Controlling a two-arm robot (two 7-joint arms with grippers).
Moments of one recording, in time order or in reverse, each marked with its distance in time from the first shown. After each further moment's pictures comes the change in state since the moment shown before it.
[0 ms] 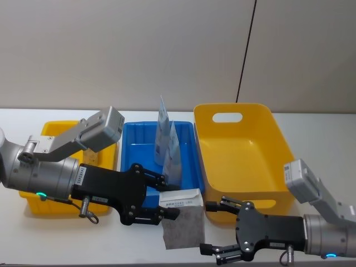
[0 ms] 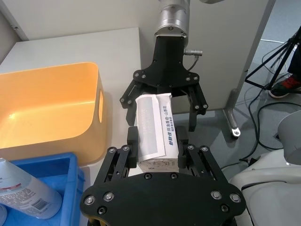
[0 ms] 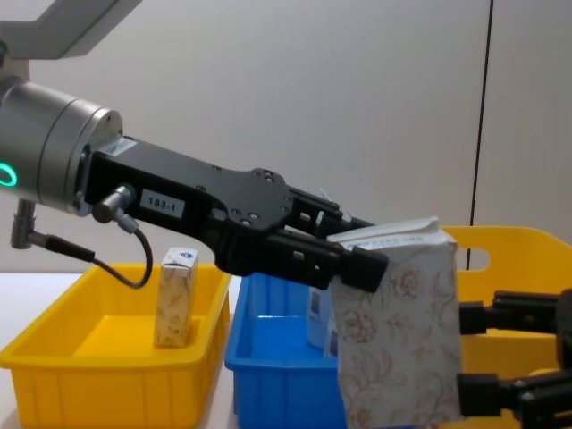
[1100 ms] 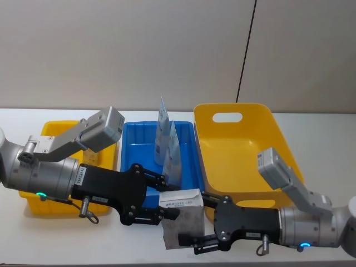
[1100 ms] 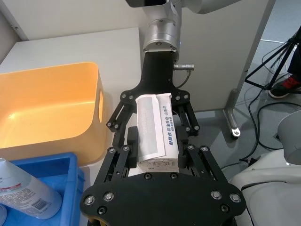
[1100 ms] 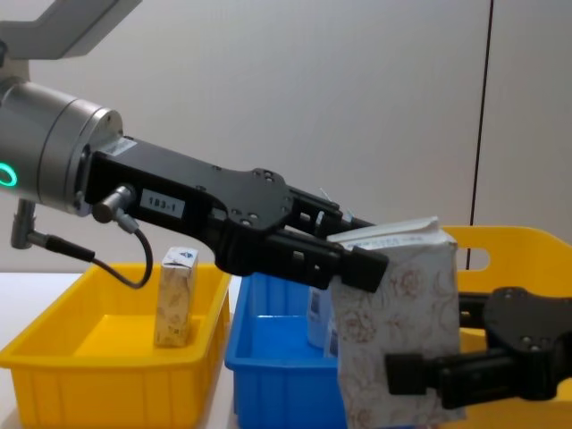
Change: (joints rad) left arm 0.000 0.000 0.000 0.000 0.000 0.000 0.000; right arm 0.102 -0.080 -0.081 0.083 0.018 0.071 -0.010
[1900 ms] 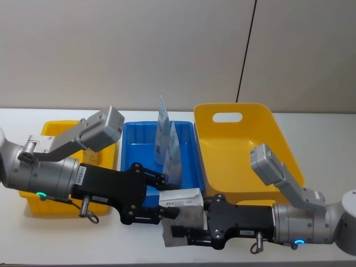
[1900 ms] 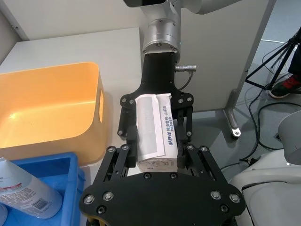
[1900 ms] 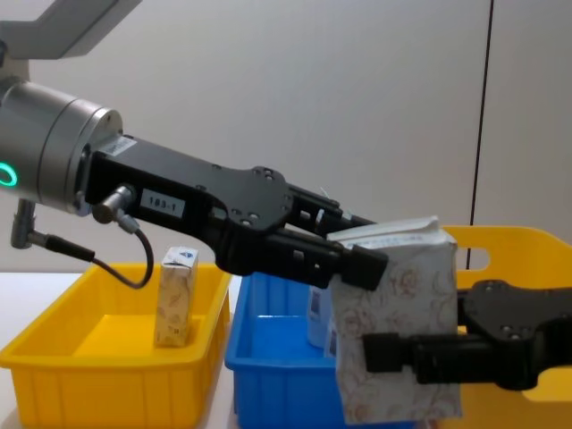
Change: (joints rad) left arm 0.000 0.000 0.000 0.000 0.000 0.000 0.000; right arm 0.026 -0.012 -0.023 -0.001 0.012 0.026 0.001
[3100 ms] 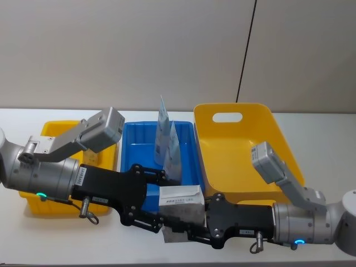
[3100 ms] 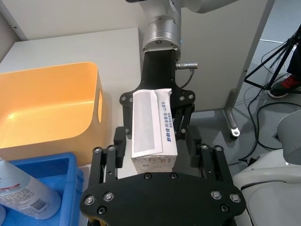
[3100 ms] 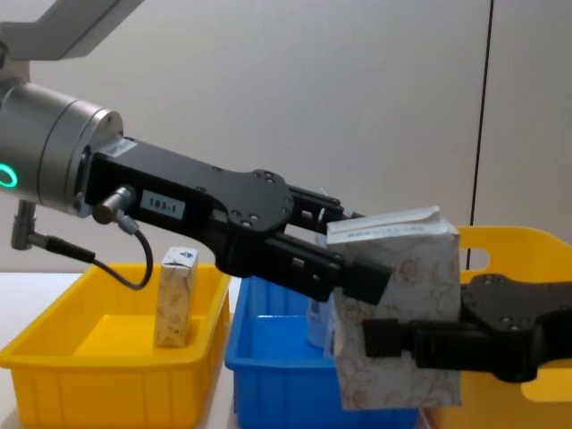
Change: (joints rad) left arm 0.000 0.000 0.002 0.000 0.000 0.000 -0.002; right arm -0.002 0.006 -0.004 -0.014 0.029 0.008 -0.003
